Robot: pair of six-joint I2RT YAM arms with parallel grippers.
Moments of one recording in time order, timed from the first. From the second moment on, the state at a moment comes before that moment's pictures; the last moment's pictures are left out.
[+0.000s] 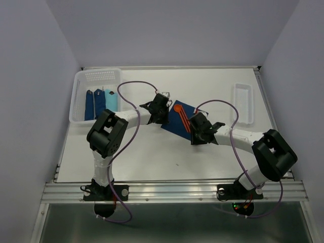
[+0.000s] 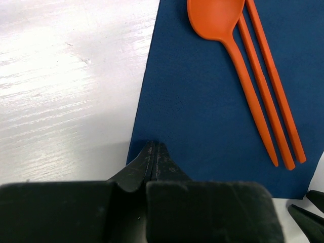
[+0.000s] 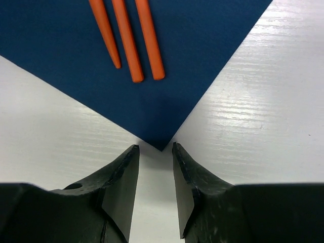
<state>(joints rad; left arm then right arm) -0.64 1.93 1.20 -0.17 -0.01 -0.49 0.68 1.51 0.79 -0.34 0.21 0.56</state>
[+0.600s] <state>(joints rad) -0.64 1.93 1.20 -0.17 -0.01 -0.49 0.68 1.55 0.82 -0.33 0.24 0.55</state>
